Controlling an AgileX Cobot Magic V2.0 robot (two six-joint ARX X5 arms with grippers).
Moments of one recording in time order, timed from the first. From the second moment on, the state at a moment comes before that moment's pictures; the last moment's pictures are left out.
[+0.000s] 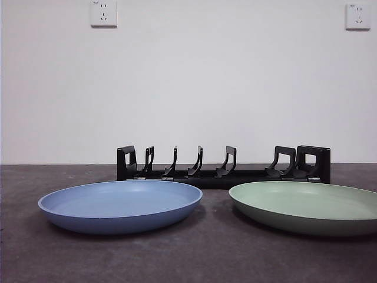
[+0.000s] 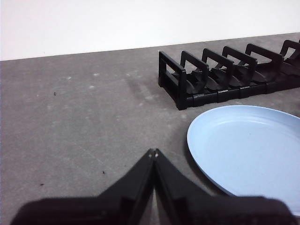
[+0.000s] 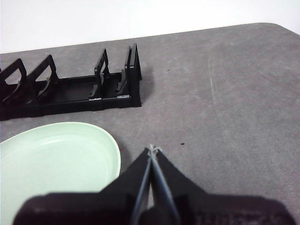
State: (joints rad) left arm -0.05 0.03 0.02 -0.15 0.18 0.03; right arm -0.06 0.01 0.05 -0.24 -0.08 0.07
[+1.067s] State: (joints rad) left arm -0.05 0.37 0.47 -0.29 0.44 -0.15; right arm -0.06 0.35 0.60 -0.43 -0.35 0.23
